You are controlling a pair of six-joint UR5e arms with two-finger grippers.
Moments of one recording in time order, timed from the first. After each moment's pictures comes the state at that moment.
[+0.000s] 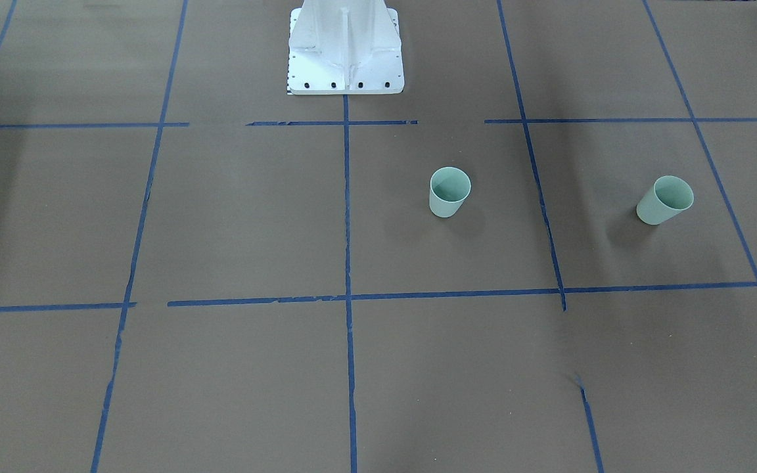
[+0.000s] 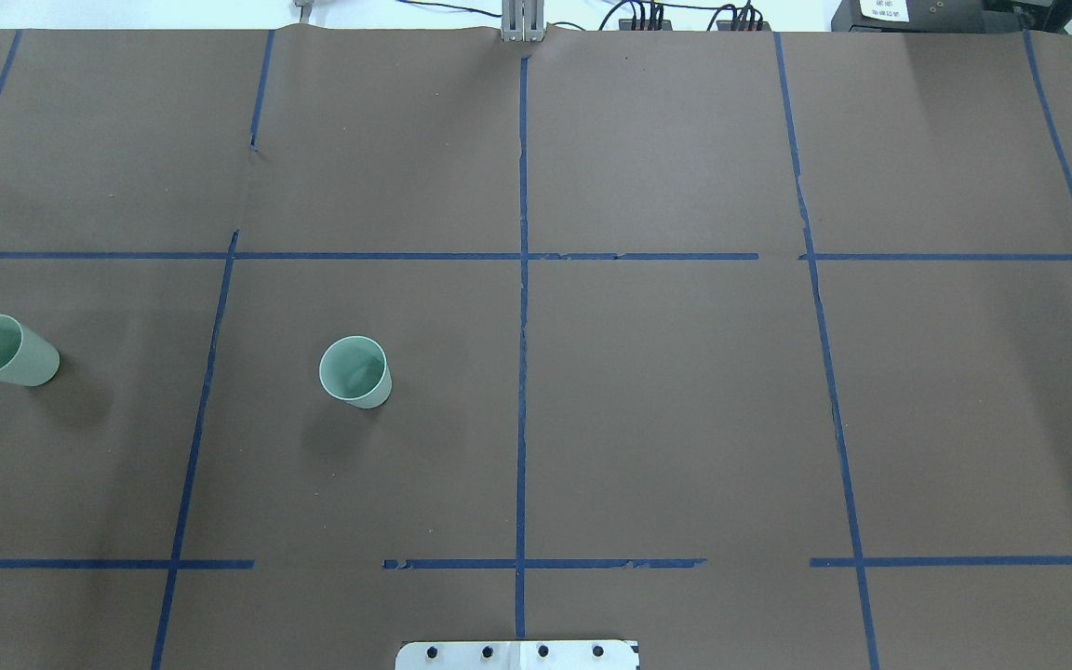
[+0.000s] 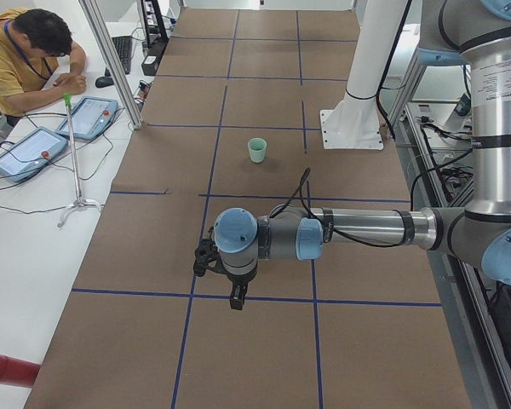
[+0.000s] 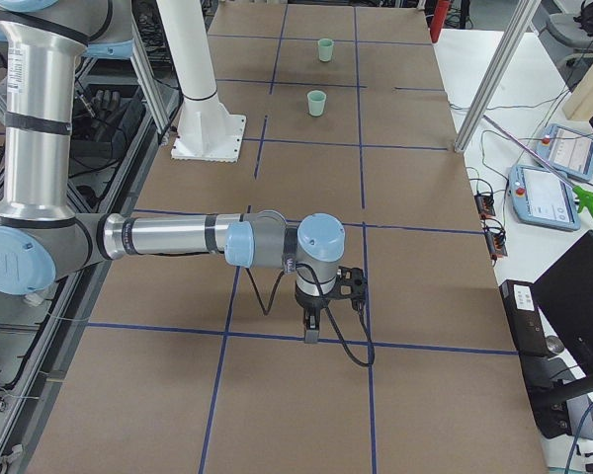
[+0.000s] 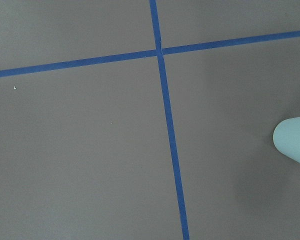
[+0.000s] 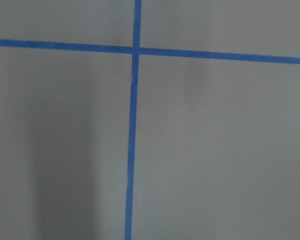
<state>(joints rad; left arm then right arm) -1.60 -1.42 -1.73 -1.54 -2.40 0.18 1.56 -1.71 1.79 -1.68 2.26 -0.04</state>
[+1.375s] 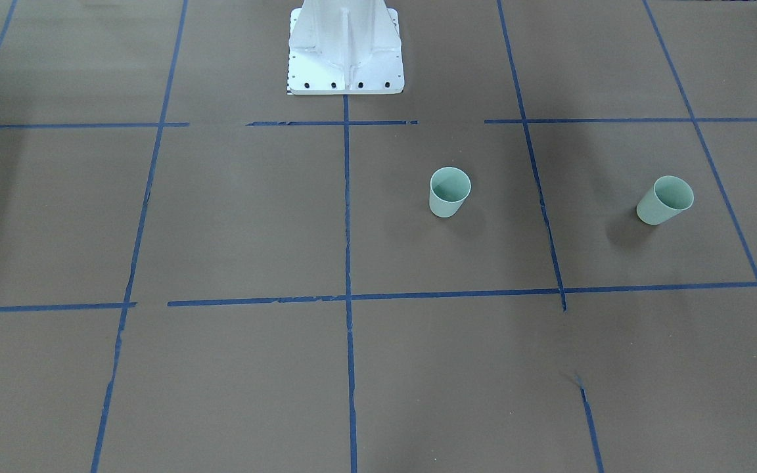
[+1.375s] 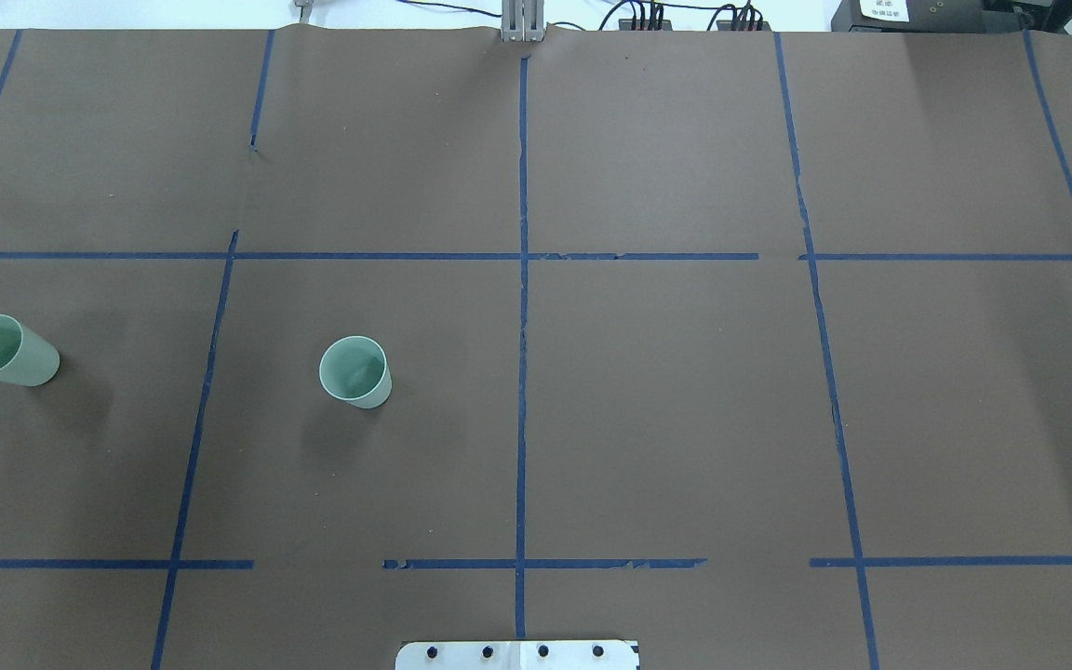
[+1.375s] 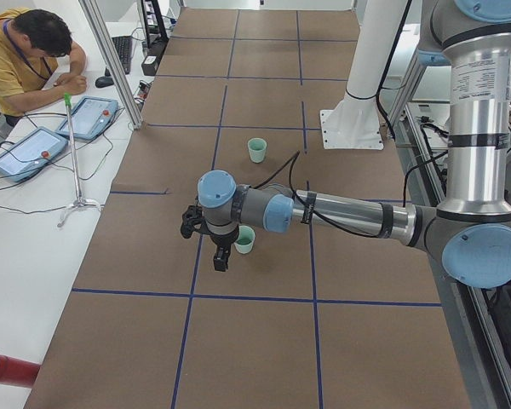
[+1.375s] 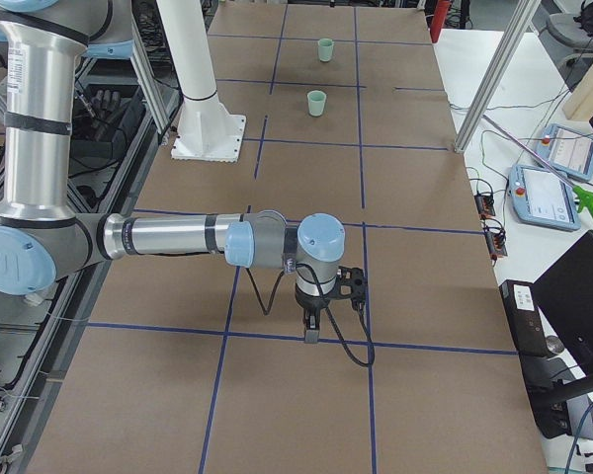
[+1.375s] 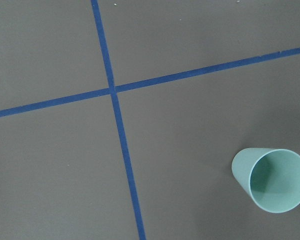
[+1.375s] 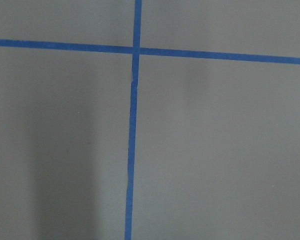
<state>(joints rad) -1.38 -1.49 -1.76 -1.72 -2.34 -0.18 1.56 -1.71 1.79 -1.68 2.26 -0.04</state>
